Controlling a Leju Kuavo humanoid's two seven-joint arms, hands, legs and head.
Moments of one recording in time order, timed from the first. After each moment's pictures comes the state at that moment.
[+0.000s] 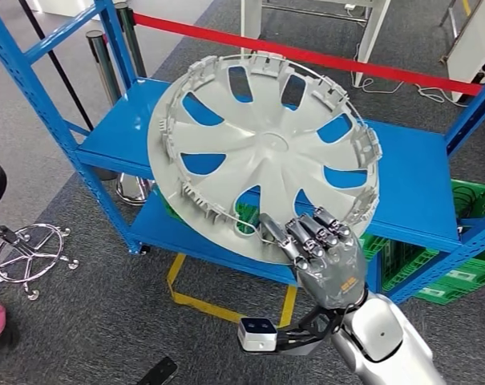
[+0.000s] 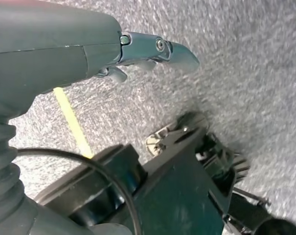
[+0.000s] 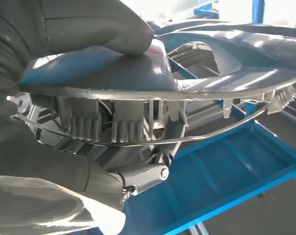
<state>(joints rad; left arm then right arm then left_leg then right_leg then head) -0.13 -0.04 -0.76 -0.20 0.24 0.07 -0.23 -0.31 -0.14 0.62 -1.64 1.57 -0.69 -0.22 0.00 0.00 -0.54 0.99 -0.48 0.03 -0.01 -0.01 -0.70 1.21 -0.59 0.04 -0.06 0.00</state>
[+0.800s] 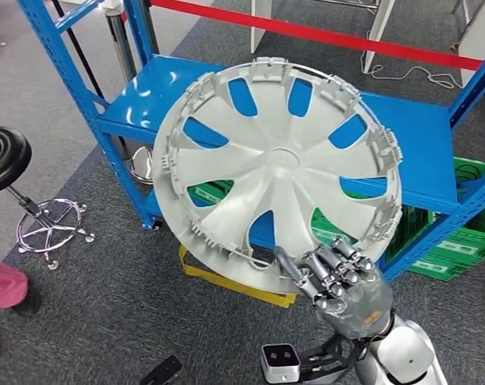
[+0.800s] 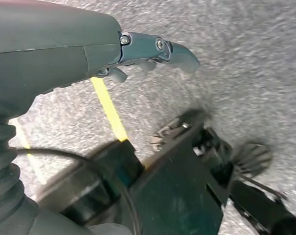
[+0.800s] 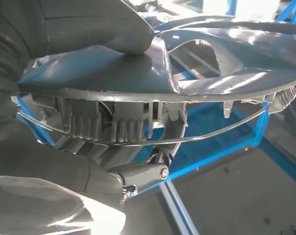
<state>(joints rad) -0.15 -0.04 -0.77 -0.20 0.22 0.08 -0.11 -0.08 -0.01 0.31 -1.79 1.57 -0.69 -0.68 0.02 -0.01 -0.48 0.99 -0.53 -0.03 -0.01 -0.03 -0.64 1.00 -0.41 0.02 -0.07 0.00</state>
